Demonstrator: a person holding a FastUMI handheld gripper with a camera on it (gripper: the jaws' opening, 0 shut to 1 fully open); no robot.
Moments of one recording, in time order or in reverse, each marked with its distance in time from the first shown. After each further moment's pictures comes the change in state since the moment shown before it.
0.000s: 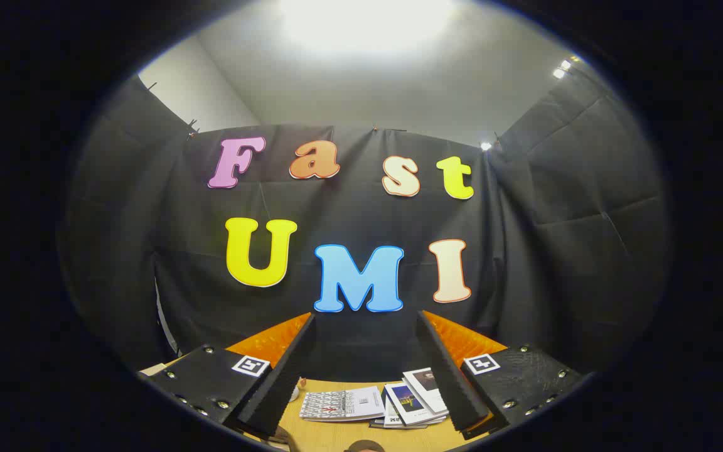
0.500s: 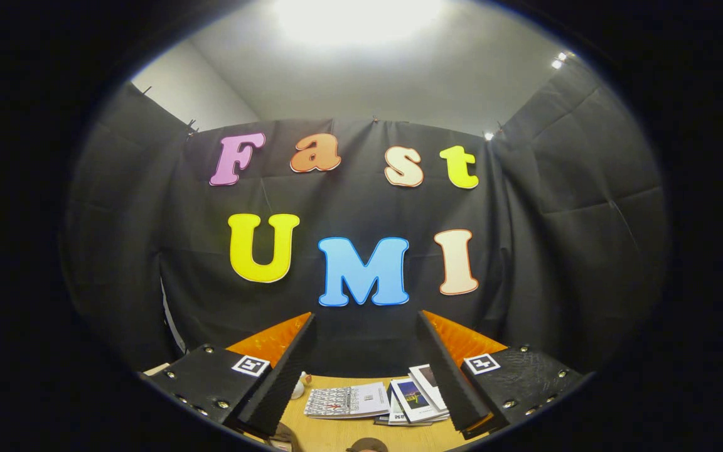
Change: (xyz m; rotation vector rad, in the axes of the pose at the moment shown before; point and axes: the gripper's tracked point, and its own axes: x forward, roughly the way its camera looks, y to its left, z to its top) arm 0.013 -0.013 -0.008 0.034 0.020 0.015
